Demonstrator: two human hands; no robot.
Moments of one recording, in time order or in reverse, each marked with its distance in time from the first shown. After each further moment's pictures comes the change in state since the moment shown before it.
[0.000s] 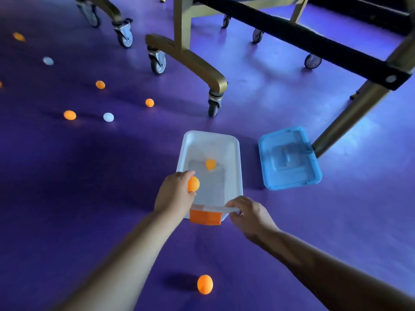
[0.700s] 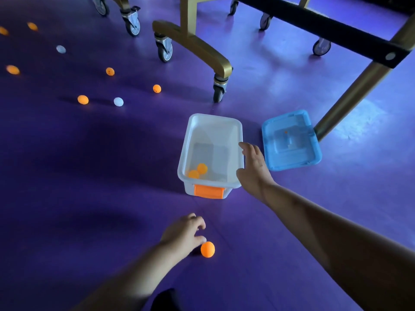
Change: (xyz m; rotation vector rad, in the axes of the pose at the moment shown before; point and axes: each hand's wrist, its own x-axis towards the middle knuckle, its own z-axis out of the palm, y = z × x) left_hand -0.129 -0.030 0.053 0.036 -0.436 0.023; right_hand 0.006 -0.026 -0.026 0.162 0.168 0.050
